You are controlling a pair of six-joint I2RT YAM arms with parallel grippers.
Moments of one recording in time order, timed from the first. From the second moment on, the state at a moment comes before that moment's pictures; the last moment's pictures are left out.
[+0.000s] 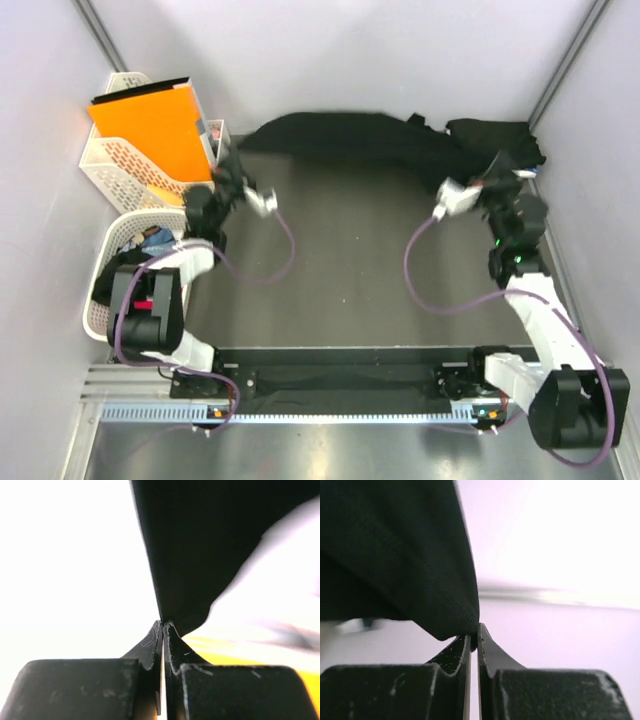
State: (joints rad) left arm -0.07 1.51 0.84 0.92 0.35 1.64; right arm 0.01 1.01 0.75 0.45 -0.10 -1.60
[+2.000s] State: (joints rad) left arm -0.05 1.28 0.96 -1.13 0.35 1.97; right arm 0.45 1.09 0.76 -1.08 -0.01 -1.36
